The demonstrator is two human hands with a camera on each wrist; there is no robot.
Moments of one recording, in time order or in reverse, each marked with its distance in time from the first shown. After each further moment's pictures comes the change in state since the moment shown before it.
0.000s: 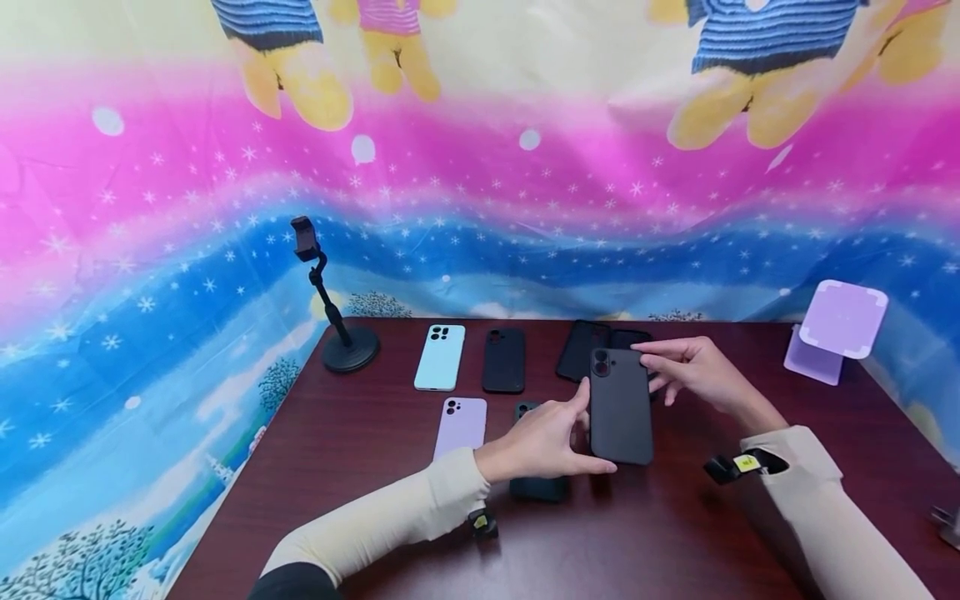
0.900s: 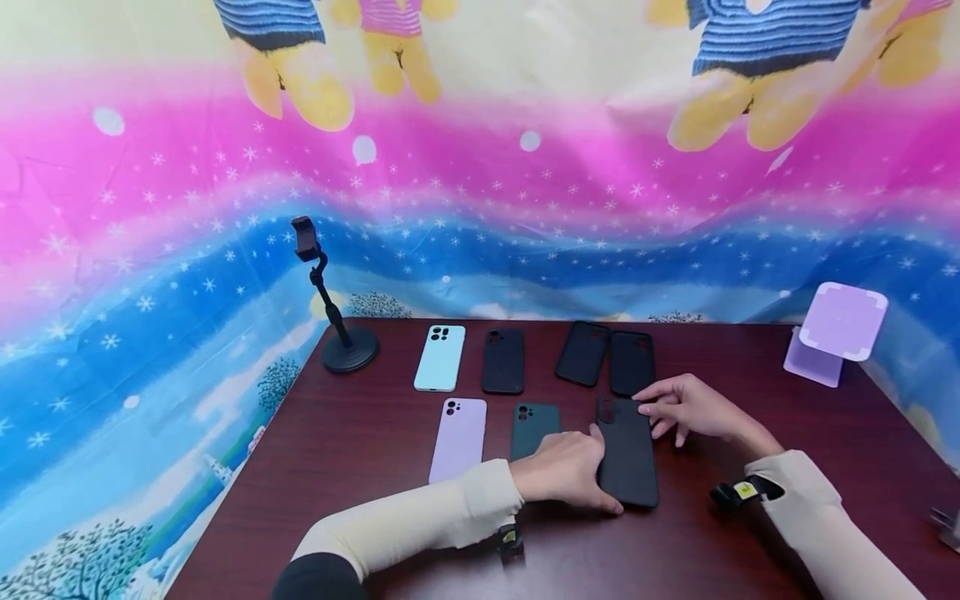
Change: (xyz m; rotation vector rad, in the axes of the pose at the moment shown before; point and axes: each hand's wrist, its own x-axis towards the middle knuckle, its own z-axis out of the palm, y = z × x) left_hand 0.020 0.018 0.045 0.485 -0.174 -0.232; right_hand -0.019 0.036 0.009 -0.173 -0.207 0.267
